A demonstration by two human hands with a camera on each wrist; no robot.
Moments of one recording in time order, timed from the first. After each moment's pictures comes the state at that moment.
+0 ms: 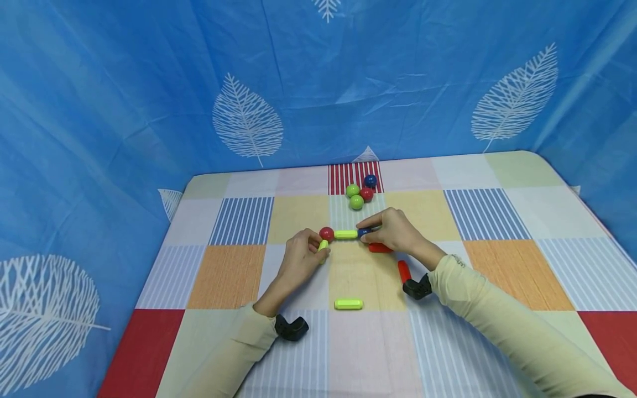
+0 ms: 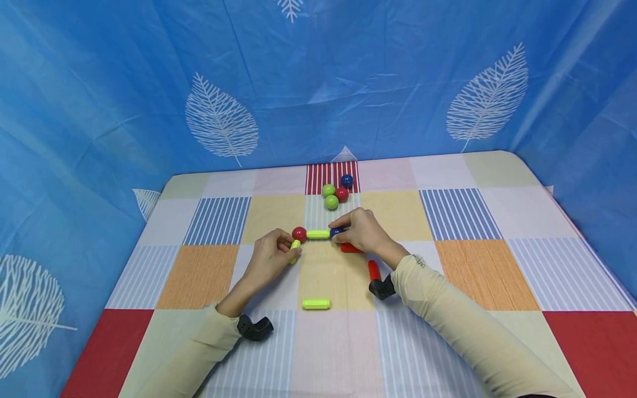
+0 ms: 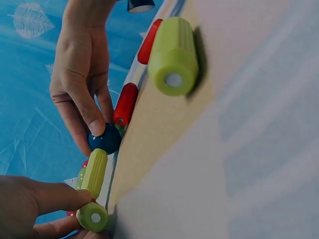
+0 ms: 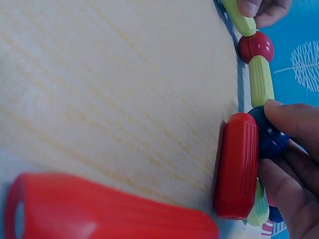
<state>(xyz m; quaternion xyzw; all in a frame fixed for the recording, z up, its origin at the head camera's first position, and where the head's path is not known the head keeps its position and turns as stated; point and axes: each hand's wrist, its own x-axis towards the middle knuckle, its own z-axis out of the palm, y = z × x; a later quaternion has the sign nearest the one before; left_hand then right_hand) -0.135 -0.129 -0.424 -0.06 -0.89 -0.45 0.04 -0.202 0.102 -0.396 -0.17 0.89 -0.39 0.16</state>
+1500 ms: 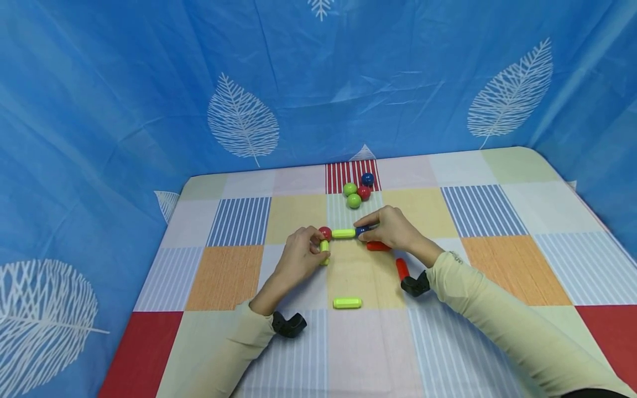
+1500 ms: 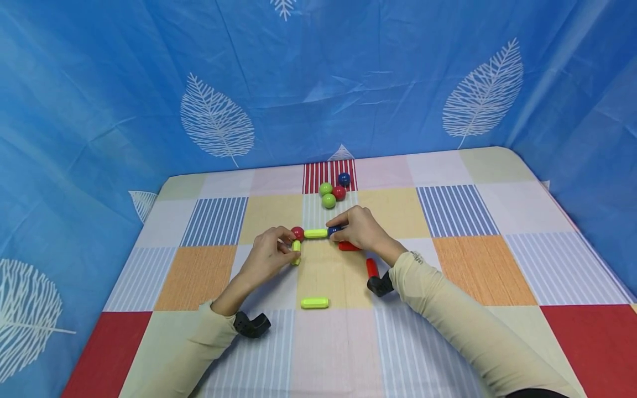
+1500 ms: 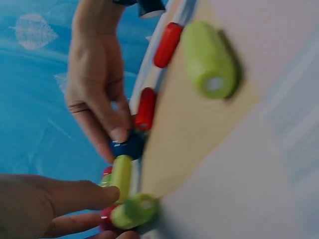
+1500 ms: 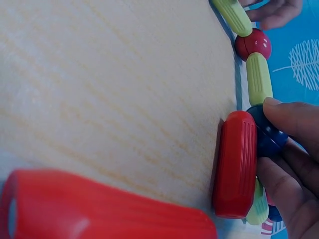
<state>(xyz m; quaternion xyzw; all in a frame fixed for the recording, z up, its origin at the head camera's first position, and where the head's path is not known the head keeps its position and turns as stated) -0.136 -0.126 -0.406 -0.08 -0.91 -0.41 0.00 -0.203 0.103 -0.398 -0.16 0.89 -0.38 0.16</state>
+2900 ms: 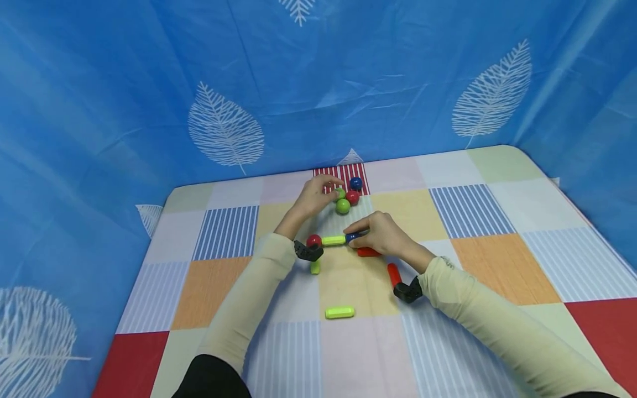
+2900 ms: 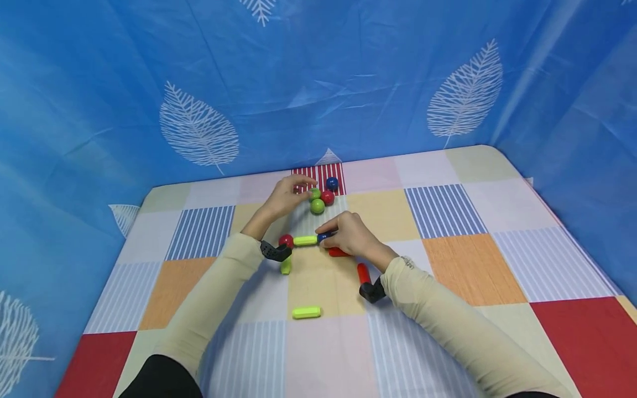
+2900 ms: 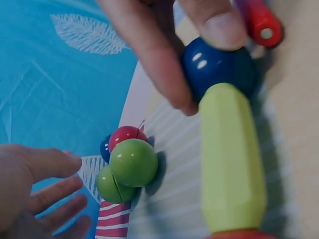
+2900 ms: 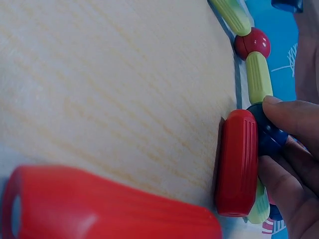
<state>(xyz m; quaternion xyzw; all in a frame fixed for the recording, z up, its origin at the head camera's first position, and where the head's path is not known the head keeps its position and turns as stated) -0.281 -0.087 -0.395 -0.16 -0.88 -0.44 -0.06 -0.202 0.107 -0.402 -0.17 0.89 -0.40 0.15</state>
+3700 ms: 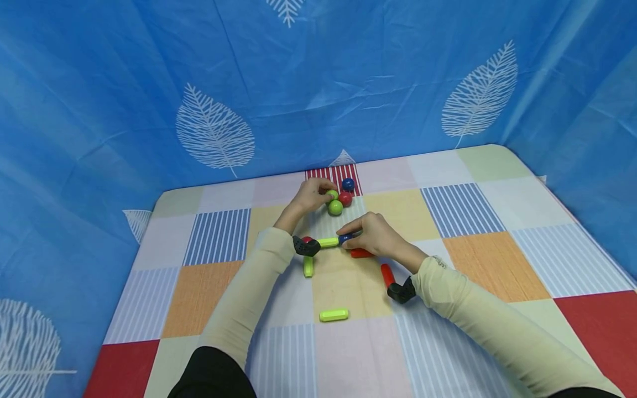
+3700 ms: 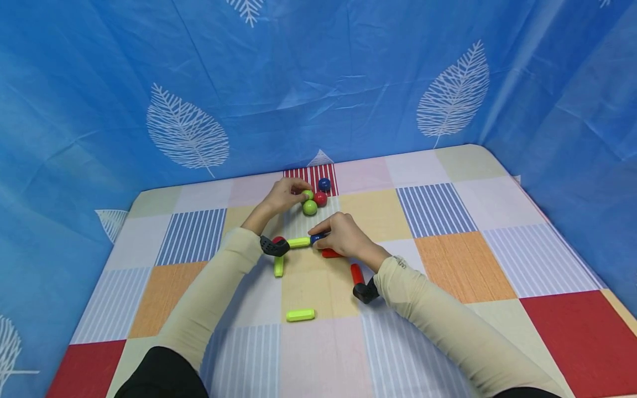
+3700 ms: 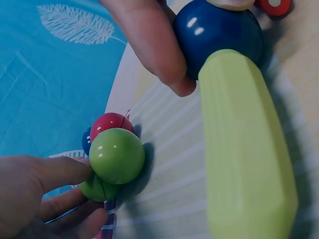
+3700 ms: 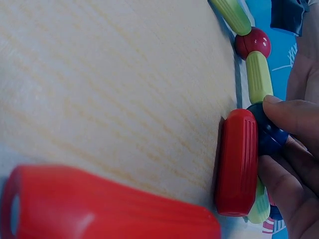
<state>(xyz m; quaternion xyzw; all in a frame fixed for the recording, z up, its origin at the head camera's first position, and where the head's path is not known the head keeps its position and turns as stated) -0.301 -0.078 -0.406 -0.16 -0.89 -0.40 -0.11 -0.203 0.108 -0.404 -0.17 0.89 -0.40 0.15</state>
